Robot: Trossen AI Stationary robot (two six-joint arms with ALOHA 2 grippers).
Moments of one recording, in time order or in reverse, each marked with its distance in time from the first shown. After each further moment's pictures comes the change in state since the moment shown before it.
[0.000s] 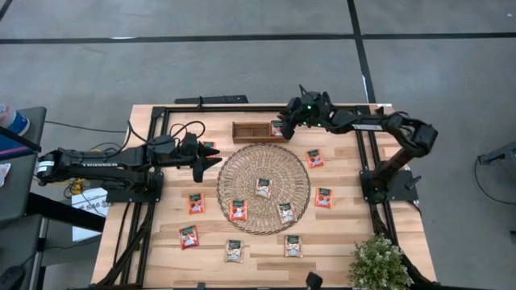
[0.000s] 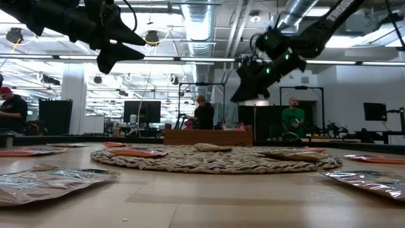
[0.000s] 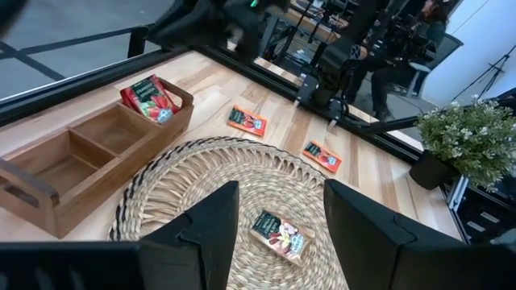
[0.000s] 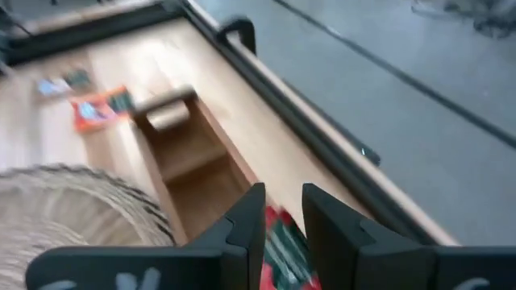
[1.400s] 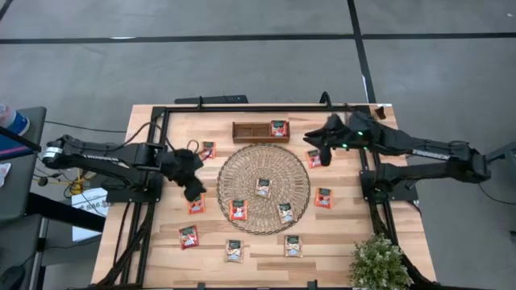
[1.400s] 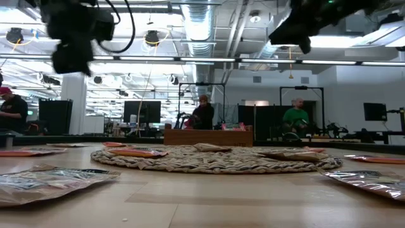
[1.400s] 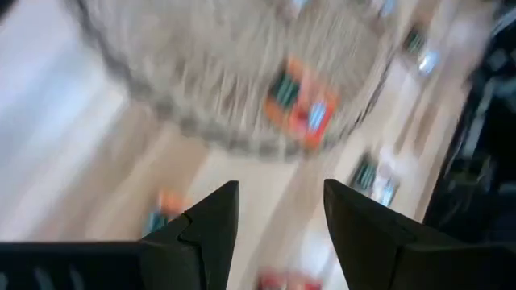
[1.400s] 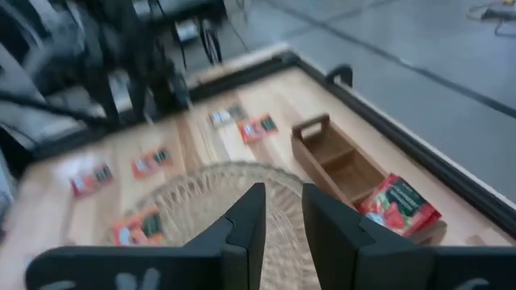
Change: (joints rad) left arm -0.199 0.168 0.293 -0.829 0.186 -0.355; right arm 0.304 -0.727 -0.161 -0.417 0.068 0.231
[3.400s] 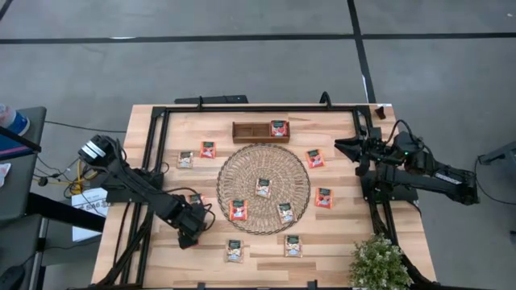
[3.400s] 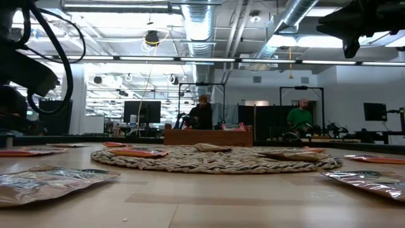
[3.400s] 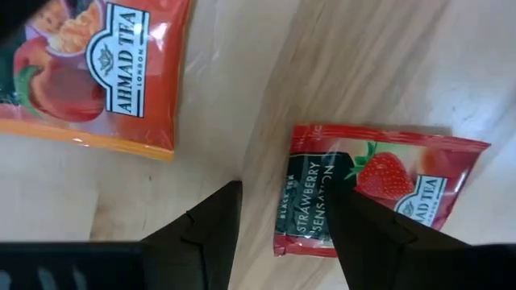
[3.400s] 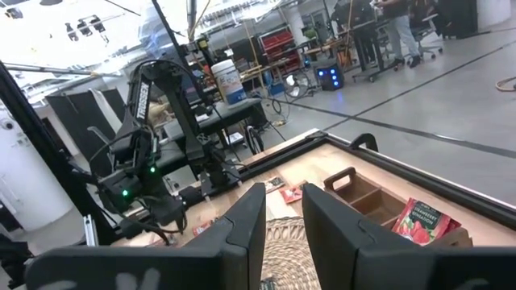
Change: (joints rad) left arm -0.585 0.613 0.003 0.026 -0.056 -0.258; right arm 0.001 -0.698 -0.339 0.004 -0.020 0.139
